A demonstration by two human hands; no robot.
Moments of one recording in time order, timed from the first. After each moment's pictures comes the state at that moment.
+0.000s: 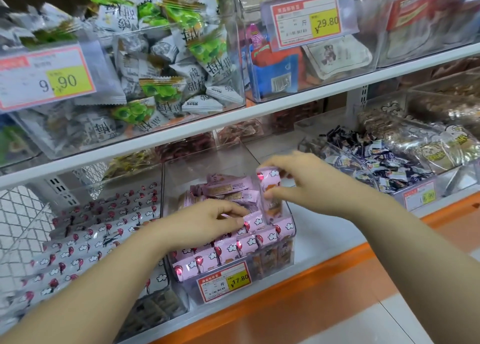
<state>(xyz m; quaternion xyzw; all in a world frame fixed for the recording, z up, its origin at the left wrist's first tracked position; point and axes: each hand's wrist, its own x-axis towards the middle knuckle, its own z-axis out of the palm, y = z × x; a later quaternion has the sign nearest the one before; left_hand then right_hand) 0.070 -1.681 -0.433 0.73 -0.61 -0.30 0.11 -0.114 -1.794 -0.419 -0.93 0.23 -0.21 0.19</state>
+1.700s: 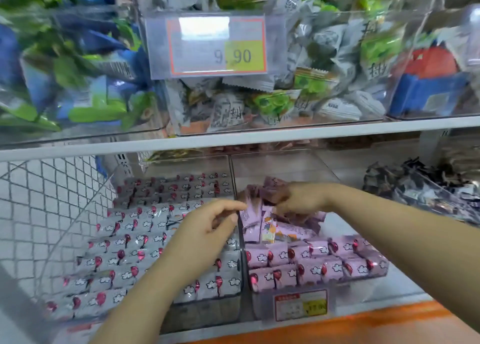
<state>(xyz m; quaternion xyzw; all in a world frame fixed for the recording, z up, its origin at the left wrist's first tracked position) 0.131 -1.599 -0.453 0.74 -0.48 -0.14 0.45 0.047 -1.814 -0.451 -0.90 0.28 0.13 0.31</state>
